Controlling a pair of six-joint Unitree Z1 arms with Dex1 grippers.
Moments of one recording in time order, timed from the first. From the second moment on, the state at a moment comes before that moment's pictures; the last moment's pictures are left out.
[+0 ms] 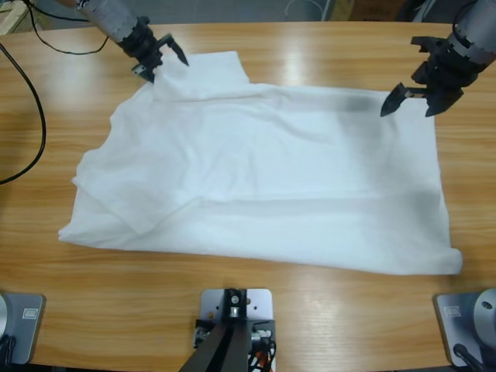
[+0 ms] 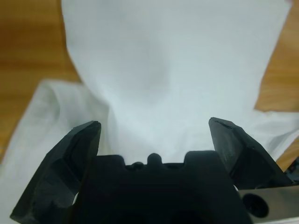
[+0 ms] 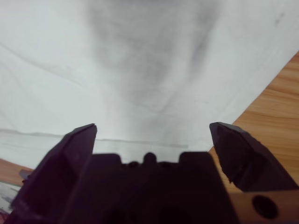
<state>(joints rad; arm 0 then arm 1) -0.32 2.42 -2.09 0.96 -0.35 -0.58 0.20 1.95 -1.52 1.13 0.15 0.11</state>
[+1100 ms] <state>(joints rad) -0.34 2.55 -2.37 1.20 -0.23 -0.58 0.19 1.97 -1.54 1.13 0.15 0.10</state>
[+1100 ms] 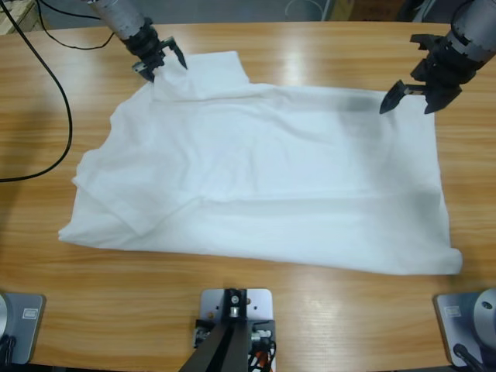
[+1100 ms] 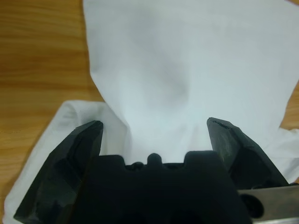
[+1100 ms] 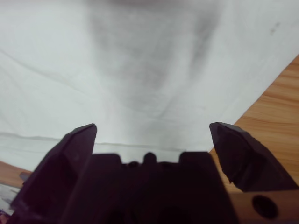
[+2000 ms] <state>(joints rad) -0.33 2.68 -2.65 1.50 -0.22 -0.55 0.18 1.96 -1.56 1.13 0.18 0.10</state>
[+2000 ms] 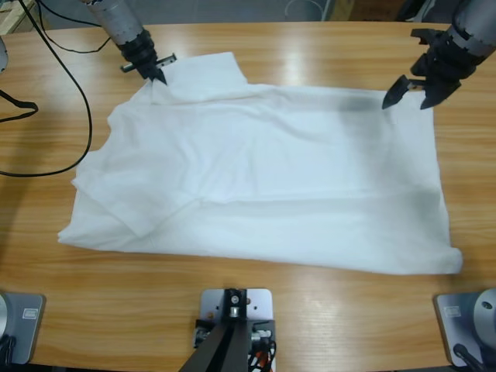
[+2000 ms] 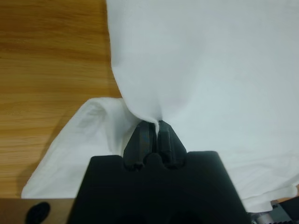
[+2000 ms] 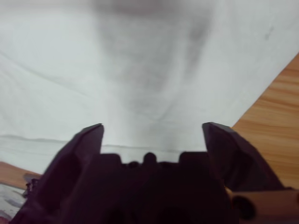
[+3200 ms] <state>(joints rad) -0.32 2.69 -2.65 1.50 -0.25 -0.49 -0.23 2.13 -1.56 0.93 0.38 0.09</state>
